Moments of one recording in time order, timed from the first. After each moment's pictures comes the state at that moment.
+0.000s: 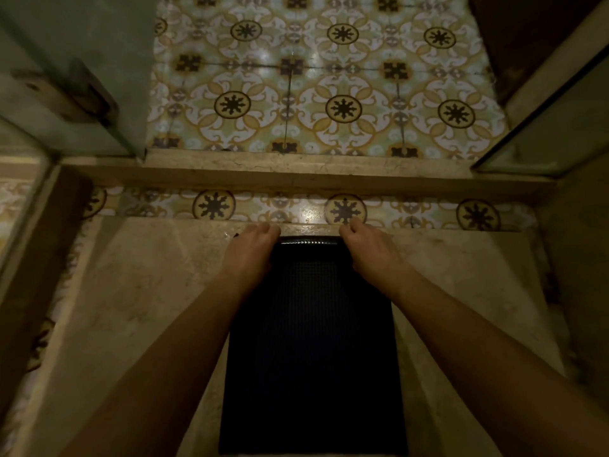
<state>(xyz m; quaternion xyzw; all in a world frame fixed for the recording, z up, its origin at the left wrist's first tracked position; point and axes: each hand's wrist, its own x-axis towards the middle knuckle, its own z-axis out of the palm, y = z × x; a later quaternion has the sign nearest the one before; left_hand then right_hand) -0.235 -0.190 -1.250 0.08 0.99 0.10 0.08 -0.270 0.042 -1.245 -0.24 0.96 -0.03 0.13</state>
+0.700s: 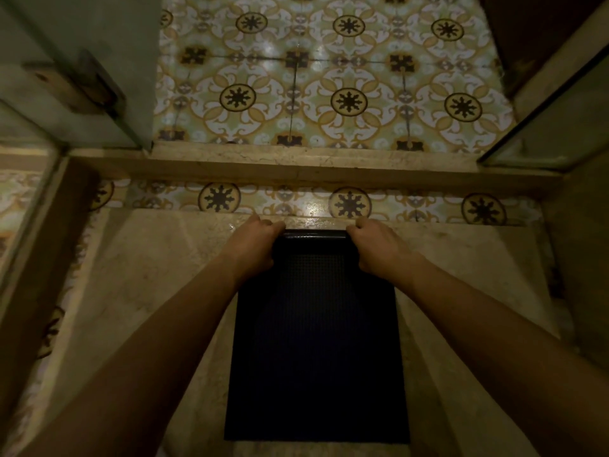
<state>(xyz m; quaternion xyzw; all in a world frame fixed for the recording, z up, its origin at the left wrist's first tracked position) -0.239 -0.201 -1.251 0.13 0.98 0.08 0.11 -0.272 0.049 -1.252 -0.26 0.95 -0.02 0.18</state>
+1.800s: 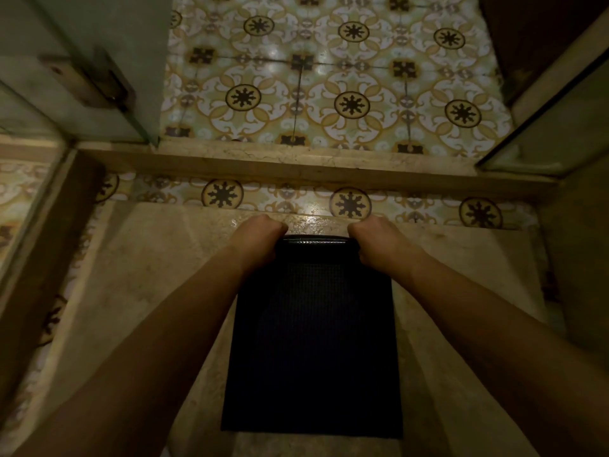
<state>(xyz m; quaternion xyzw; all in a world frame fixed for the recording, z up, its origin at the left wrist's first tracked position) -0.242 -0.196 -1.243 0.13 0.98 0.05 0.16 -0.276 0.048 -1.235 -0.26 0.95 0.00 0.18</state>
